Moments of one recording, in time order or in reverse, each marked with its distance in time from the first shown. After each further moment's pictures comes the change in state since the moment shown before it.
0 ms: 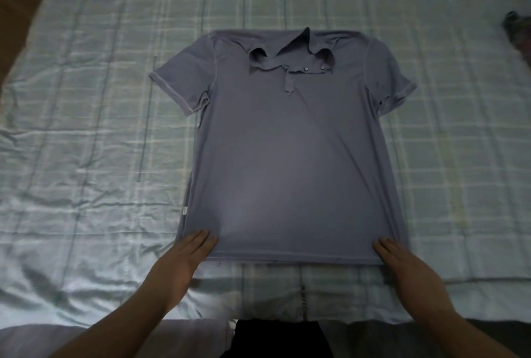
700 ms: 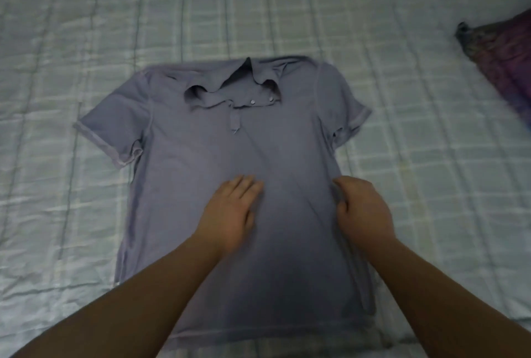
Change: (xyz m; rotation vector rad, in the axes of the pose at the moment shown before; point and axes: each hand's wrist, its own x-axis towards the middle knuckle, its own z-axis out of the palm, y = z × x) left_hand 0.281 0.122 -0.101 0.042 0.205 0.125; right_hand 0.204 0.021 -0.096 0.261 0.233 0.233
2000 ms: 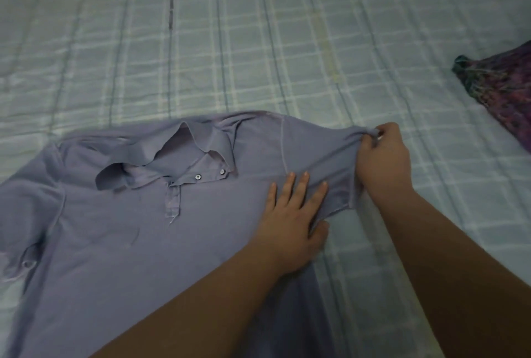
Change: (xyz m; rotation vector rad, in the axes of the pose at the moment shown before) left_hand 0.259 0.101 0.033 -0.034 -0.037 0.069; right_hand 0.266 0.072 -0.061 0.388 0.351 0.395
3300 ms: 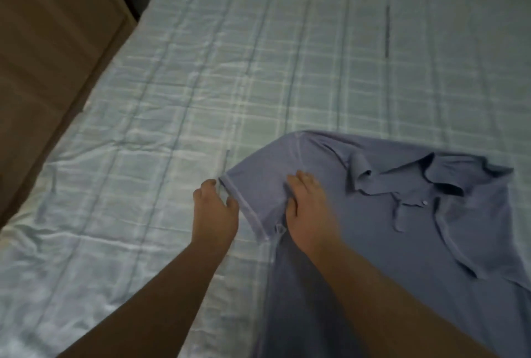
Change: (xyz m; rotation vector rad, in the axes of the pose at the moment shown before) left_hand -0.320 -0.399 -0.147 -0.610 0.589 -1.020; right_hand -0.338 -0.275 0.304 -0.208 -0.569 -0.635
